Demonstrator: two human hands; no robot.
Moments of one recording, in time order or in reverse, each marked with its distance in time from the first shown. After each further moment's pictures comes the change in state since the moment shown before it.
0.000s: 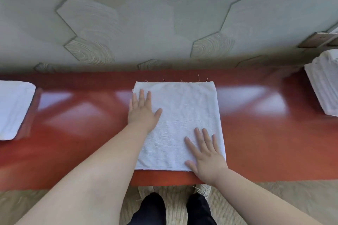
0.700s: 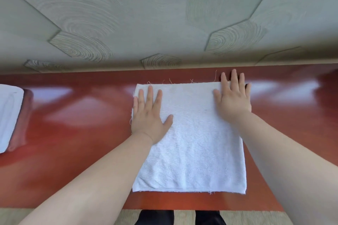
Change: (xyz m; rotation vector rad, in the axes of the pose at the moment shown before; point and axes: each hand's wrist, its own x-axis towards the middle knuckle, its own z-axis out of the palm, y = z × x) left_hand 0.034 -0.004 0.022 0.083 0.184 0.112; right_hand 0.198 0.095 -0.094 0.194 0.237 0.401
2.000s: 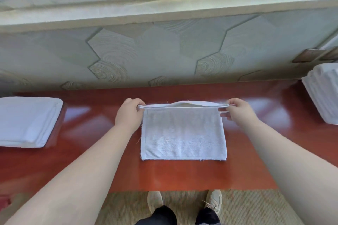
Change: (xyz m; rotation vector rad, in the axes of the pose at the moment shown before) left_hand -0.056 -0.058 -0.131 -0.542 0.164 -0.170; right_hand -0.115 0.017 -0.108 1.113 -0.089 0.313
